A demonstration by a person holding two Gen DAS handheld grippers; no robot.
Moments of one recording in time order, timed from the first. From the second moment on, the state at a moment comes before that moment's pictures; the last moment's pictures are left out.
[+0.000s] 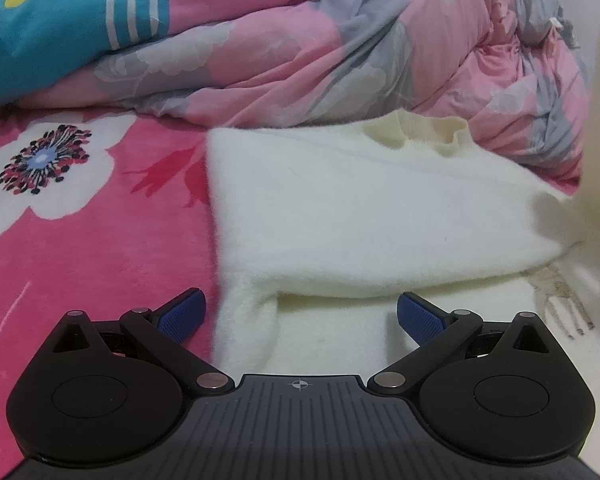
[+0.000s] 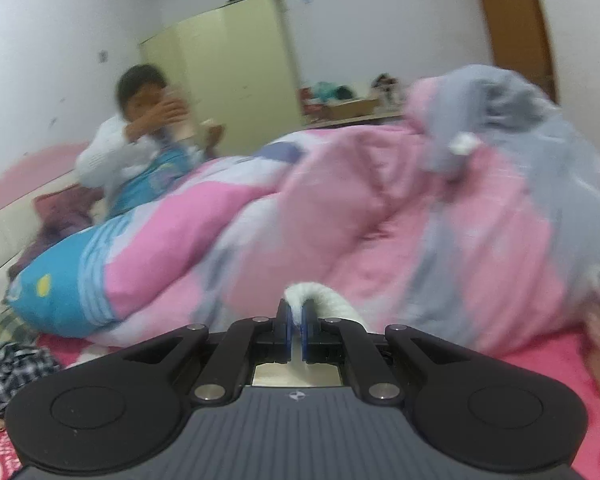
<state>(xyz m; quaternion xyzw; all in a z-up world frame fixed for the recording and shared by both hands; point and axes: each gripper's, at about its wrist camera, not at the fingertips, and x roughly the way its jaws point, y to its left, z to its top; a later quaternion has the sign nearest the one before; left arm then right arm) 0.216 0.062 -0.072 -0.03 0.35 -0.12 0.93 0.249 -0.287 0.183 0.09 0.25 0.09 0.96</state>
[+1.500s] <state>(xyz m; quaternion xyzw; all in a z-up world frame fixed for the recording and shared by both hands) 0.206 0.108 -0.059 -0.06 0.32 -0.15 0.93 0.252 -0.109 0.026 0.03 0.33 0.29 0.90</state>
